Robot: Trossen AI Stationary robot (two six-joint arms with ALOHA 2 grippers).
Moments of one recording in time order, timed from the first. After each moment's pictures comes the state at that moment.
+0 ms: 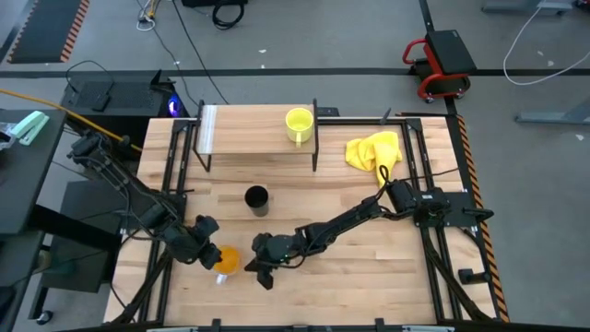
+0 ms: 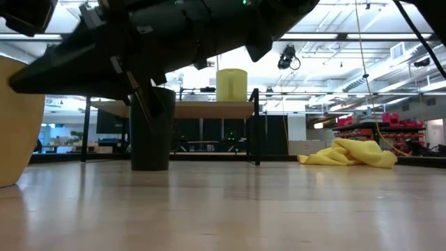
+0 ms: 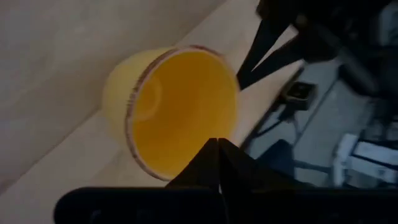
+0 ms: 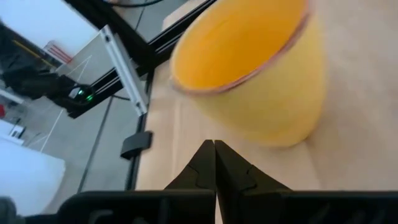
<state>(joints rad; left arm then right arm) -0.75 1.00 0.68 -0.51 -0.18 -1.68 0.32 2.34 1.63 0.28 -0.03 0.68</state>
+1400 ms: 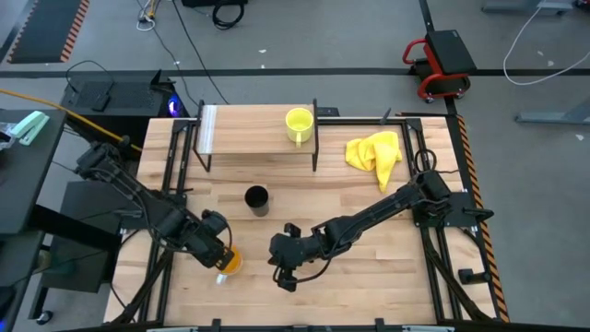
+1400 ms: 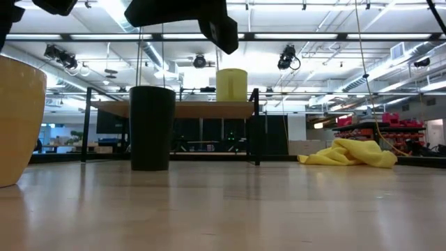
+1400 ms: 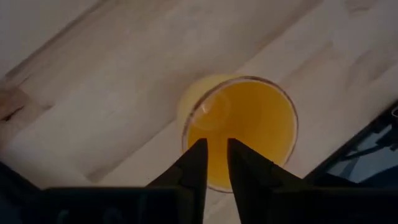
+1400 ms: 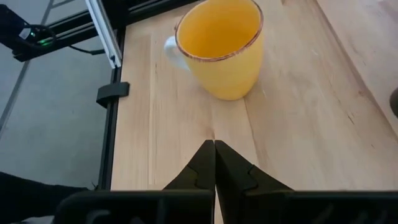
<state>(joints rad) -0.65 1.30 1.05 -1.02 -0.10 -1.56 0.40 2.05 1.63 -0.30 0.16 0.55</state>
